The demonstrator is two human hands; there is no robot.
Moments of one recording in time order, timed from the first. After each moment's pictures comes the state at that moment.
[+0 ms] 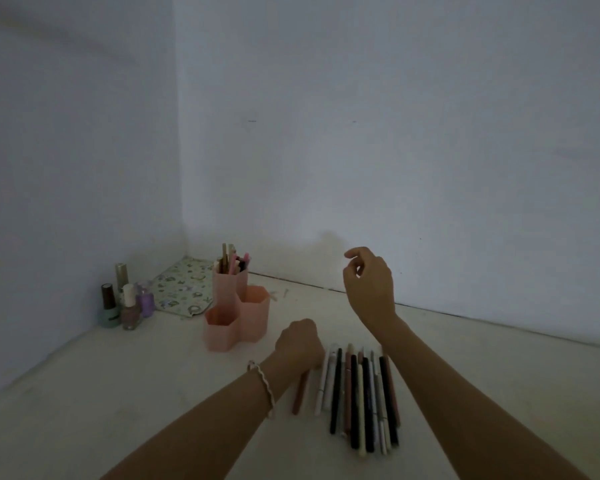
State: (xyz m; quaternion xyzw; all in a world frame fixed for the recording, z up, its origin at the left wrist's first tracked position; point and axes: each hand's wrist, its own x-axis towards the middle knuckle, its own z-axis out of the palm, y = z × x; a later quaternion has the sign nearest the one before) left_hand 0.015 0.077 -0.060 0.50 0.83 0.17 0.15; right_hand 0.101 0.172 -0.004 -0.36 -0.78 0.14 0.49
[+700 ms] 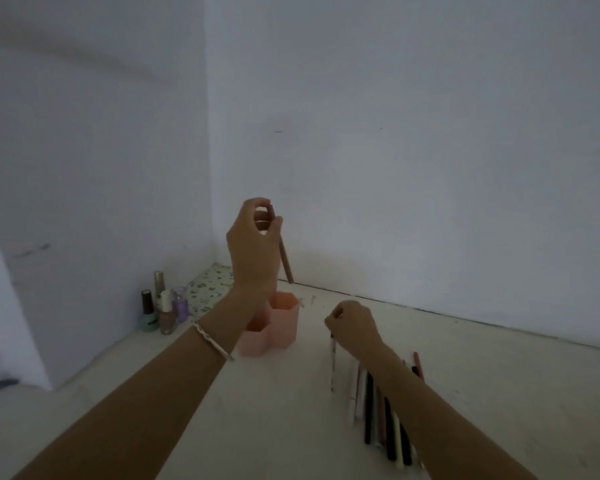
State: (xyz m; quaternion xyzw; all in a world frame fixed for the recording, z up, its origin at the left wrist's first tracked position) left_hand -0.077 0.035 0.059 0.36 0.58 0.72 -0.13; right_hand 0.057 0.131 -0.043 -0.45 -0.83 0.24 0.24
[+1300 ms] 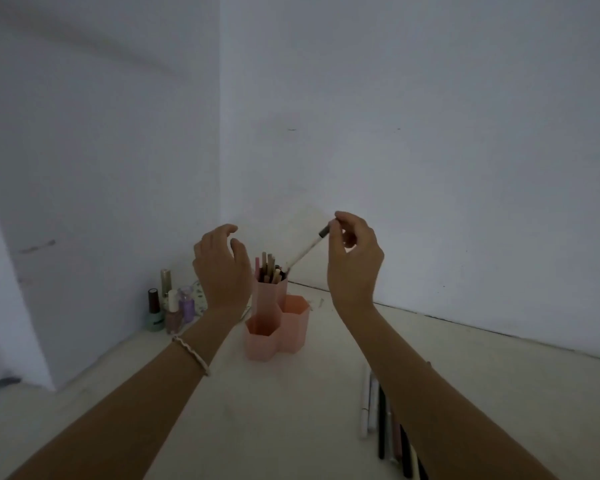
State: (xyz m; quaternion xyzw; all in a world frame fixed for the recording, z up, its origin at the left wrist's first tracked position) left_hand -0.138 0.025 0.005 0.29 0.71 0.59 -0.26; right_hand 0.008 0.097 0.044 -0.21 -0.66 0.25 0.68
